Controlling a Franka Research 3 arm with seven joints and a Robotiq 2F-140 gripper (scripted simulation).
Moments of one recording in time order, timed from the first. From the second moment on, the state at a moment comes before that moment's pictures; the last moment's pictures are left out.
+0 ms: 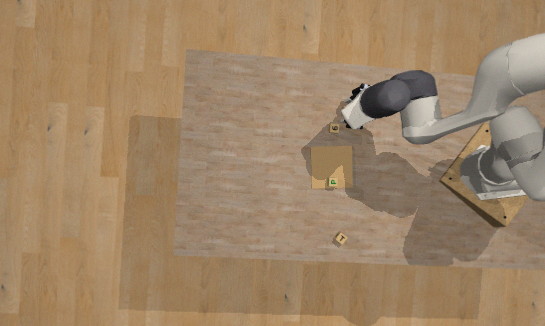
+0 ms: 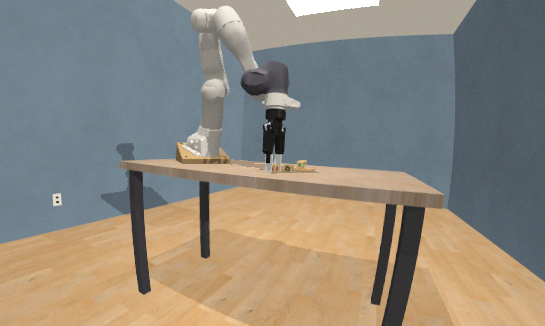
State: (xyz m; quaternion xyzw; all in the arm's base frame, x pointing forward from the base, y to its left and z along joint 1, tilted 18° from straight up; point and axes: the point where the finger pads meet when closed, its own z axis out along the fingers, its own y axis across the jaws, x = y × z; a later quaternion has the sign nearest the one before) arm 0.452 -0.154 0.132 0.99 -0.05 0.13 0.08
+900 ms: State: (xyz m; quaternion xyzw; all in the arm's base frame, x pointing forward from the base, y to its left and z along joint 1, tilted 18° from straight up) arm 0.452 -0.154 0.132 0.99 -0.05 0.13 0.08
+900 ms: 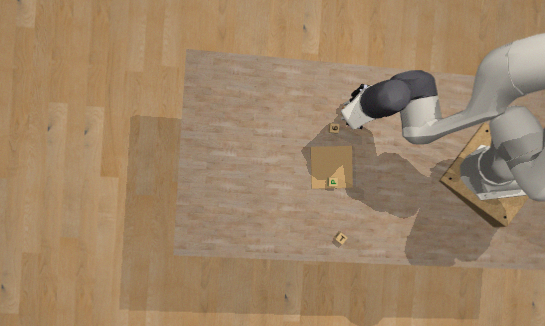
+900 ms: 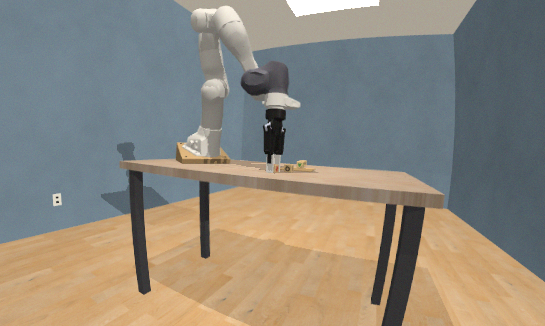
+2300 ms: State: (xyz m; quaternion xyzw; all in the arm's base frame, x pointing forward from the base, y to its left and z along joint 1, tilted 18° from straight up) arm 0.453 -0.154 0.132 0.99 -0.05 0.14 0.08
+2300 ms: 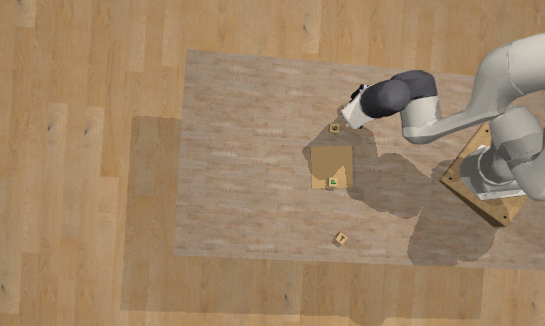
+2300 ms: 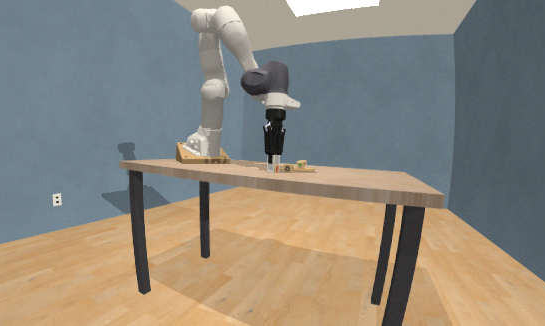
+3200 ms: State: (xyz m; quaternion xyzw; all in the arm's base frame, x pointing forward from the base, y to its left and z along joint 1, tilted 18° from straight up) arm 0.435 -0.135 0.230 0.98 -0.05 0.15 0.08
